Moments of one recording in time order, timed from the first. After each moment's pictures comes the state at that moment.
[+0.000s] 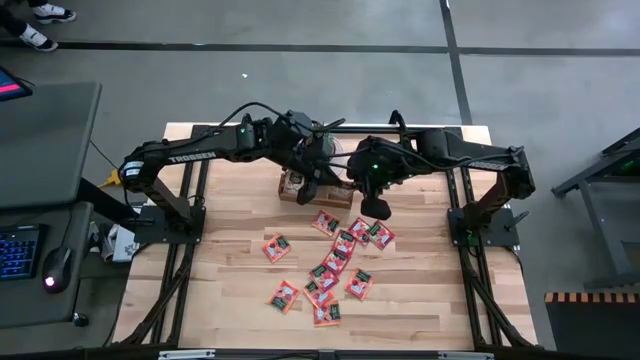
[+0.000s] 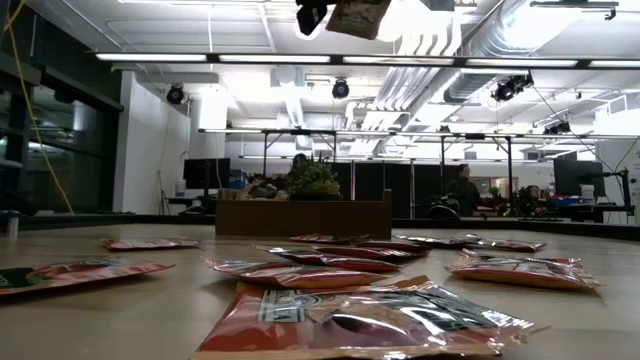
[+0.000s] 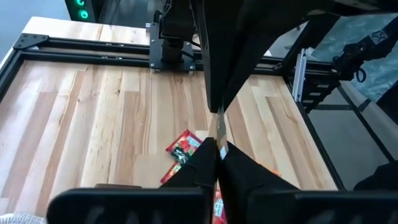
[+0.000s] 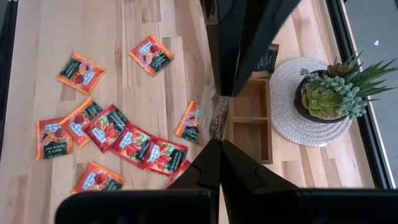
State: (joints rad) left arm 0.19 1.60 1.64 -0.57 0.36 0.02; right arm 0.00 1.64 1.93 -1.24 0.08 0.08
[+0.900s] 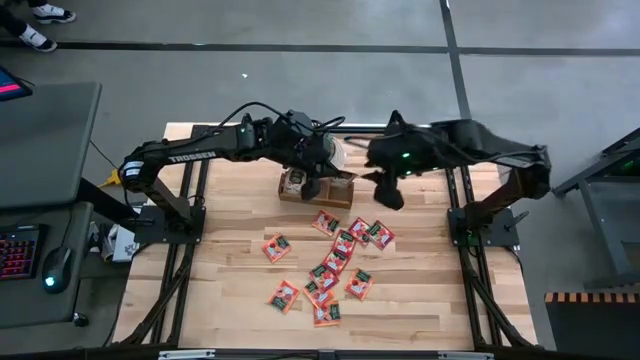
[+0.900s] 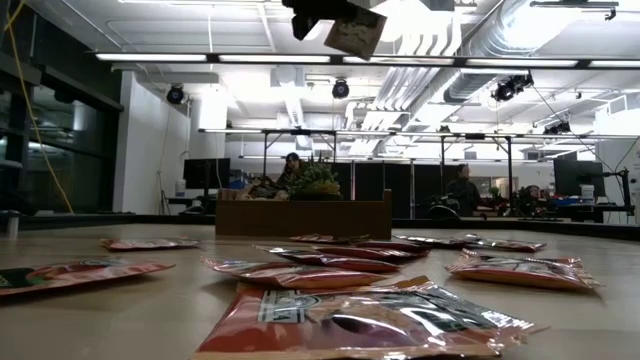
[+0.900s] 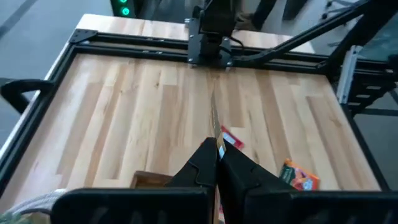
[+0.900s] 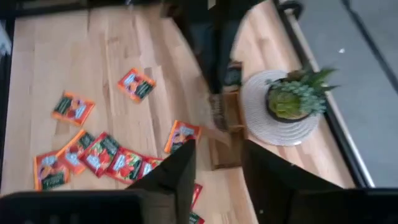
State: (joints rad) left arm 0.19 1.60 1.64 -0.58 0.21 0.03; right arm -0.01 1.52 1.92 -1.24 0.17 0.18
